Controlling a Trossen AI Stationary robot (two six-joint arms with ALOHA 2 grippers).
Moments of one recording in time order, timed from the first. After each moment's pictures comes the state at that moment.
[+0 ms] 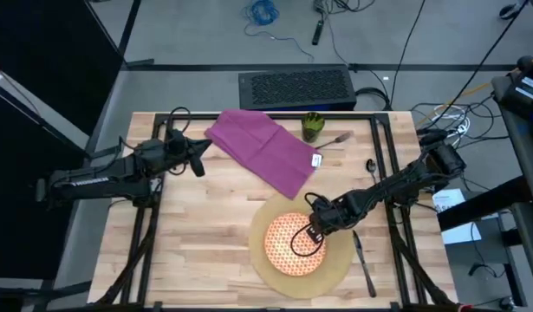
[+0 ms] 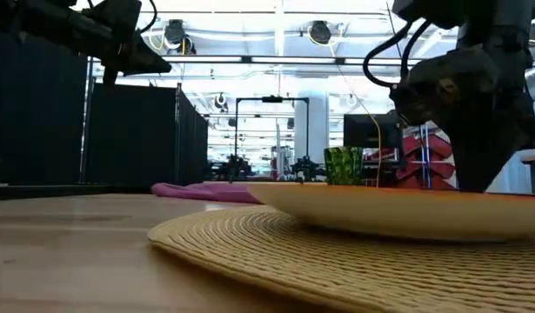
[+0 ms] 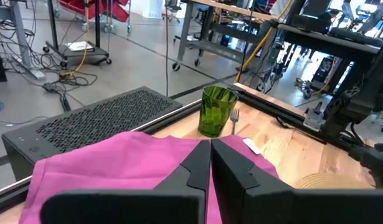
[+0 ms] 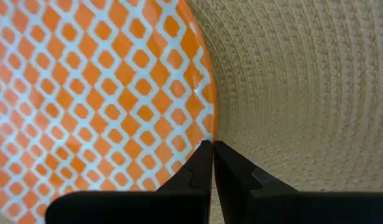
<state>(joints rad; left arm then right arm) 0.29 0.57 0.40 0.02 -0.27 -0.25 0.36 1.56 0.84 -0.57 0.00 1.30</state>
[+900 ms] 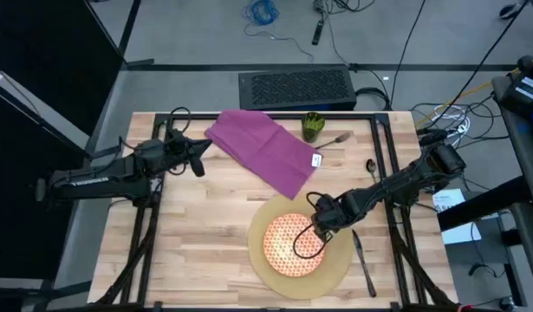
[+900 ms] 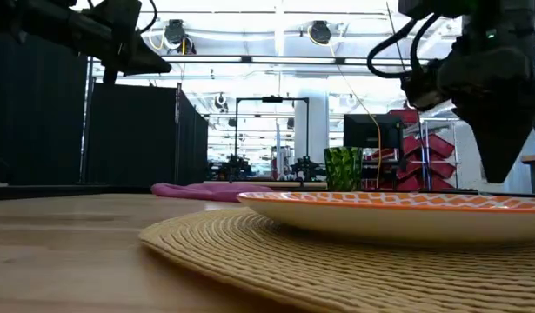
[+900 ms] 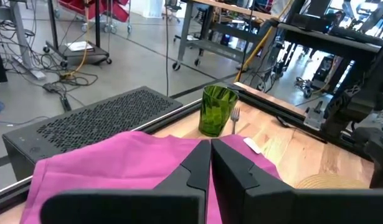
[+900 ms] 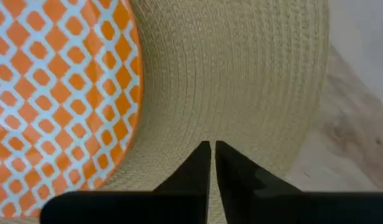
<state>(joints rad) 0.29 0.57 0.40 0.01 -0.27 -0.25 0.36 1.56 0.92 -0.86 0.02 1.20</state>
